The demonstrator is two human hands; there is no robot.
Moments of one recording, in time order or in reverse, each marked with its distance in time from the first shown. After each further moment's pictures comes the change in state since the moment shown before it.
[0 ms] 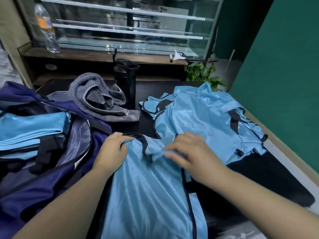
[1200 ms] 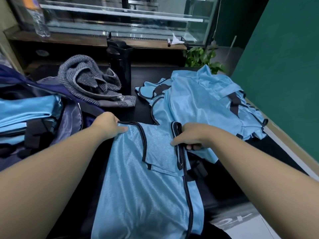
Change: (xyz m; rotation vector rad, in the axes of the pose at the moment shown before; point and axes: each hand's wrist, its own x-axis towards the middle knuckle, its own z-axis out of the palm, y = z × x) left_hand 0.039 0.026 -0.024 0.212 -0.311 -0.364; right_hand 0.033 0.037 0.005 0.191 -0.677 1.025
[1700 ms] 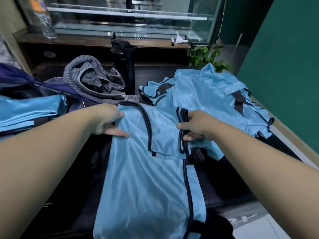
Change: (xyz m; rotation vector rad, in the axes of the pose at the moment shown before) left_hand -0.015 0.020 -0.025 -0.776 -0.238 -0.324; right_hand 0.009 0.004 -0.009 0.482 0.127 -0.097
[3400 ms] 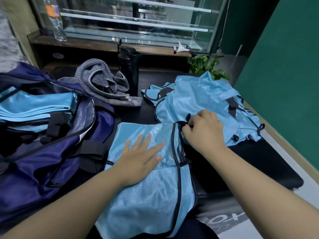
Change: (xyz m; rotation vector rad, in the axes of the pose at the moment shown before) left_hand -0.063 -0.099 0.066 1.039 -0.128 0.639; right_hand -0.045 0.024 0.014 -0.823 0.682 -0.397
